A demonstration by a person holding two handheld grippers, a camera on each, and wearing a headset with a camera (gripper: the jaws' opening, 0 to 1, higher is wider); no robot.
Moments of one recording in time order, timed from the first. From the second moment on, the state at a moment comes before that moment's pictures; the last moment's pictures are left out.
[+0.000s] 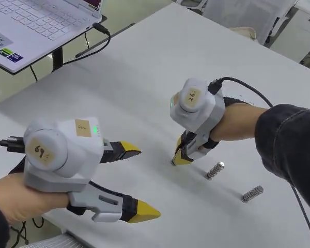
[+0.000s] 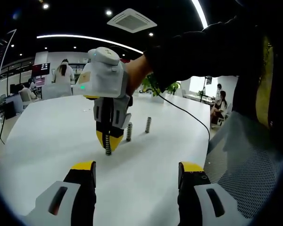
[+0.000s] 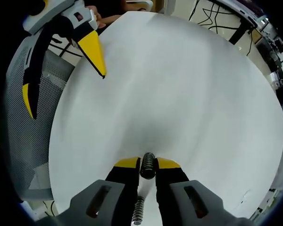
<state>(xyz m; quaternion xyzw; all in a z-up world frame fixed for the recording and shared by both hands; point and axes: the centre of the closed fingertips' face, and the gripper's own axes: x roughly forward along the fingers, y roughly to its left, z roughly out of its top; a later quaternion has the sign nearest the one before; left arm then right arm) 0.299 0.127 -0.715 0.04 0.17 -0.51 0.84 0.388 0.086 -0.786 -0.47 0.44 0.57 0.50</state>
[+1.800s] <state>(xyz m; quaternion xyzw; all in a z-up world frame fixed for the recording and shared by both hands) 0.311 0.112 -0.705 0.06 0.19 -0.52 0.83 0.400 0.038 -0.718 -0.31 0.37 0.52 0.71</state>
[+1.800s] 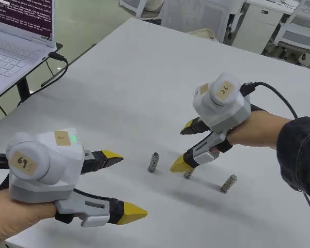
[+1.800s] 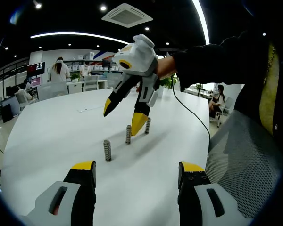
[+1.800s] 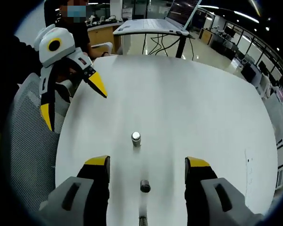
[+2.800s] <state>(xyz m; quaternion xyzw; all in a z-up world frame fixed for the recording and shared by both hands) 0.312 0.104 -0.699 0.06 0.19 -0.52 0.83 0.370 -0.025 -0.668 -0.19 0.24 0.43 0.85</state>
